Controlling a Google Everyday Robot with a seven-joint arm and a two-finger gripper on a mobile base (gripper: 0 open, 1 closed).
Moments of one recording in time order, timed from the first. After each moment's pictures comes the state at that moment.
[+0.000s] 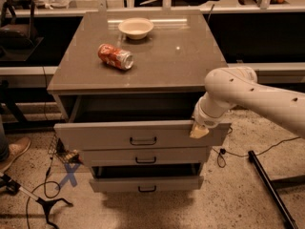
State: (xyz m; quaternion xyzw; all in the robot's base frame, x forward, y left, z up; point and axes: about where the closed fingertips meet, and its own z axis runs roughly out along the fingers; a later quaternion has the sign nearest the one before) arm 0.585 -0.160 0.637 -0.66 0.74 0.02 0.13
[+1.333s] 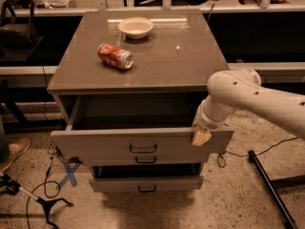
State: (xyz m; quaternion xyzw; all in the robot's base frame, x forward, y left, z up) arm 0.570 -0.163 0.639 -0.66 0.75 0.02 0.12
